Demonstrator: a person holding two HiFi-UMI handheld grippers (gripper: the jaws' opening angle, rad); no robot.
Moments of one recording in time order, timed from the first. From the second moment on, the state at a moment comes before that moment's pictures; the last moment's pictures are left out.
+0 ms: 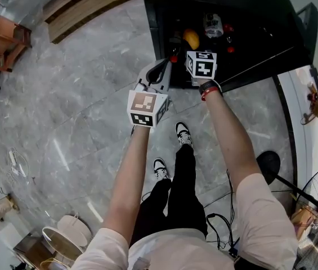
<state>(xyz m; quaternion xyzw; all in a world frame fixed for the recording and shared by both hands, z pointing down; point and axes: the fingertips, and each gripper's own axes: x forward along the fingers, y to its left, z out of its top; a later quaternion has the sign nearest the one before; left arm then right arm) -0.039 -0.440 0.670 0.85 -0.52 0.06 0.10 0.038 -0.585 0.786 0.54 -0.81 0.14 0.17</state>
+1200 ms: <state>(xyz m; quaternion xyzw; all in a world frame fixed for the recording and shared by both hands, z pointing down) -0.049 -0.425 0.629 0.84 -0.53 0.06 0.11 0.047 -0.562 0.747 0.53 -0.82 0.16 0.17</state>
